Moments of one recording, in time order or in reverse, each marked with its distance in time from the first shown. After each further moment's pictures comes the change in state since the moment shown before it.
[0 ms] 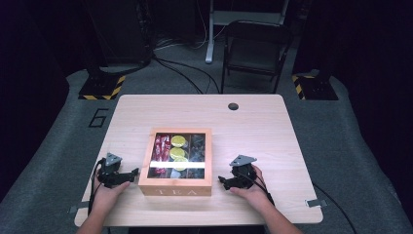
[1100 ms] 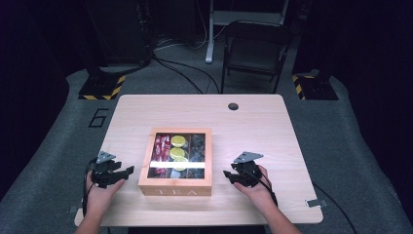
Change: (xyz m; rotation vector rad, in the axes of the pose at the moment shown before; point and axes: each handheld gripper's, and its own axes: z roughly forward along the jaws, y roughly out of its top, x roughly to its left) left arm -0.006 0.017 -0.040 -0.002 -0.050 -0.079; right arm 0.004 0.021 -0.039 0.003 0.018 0.044
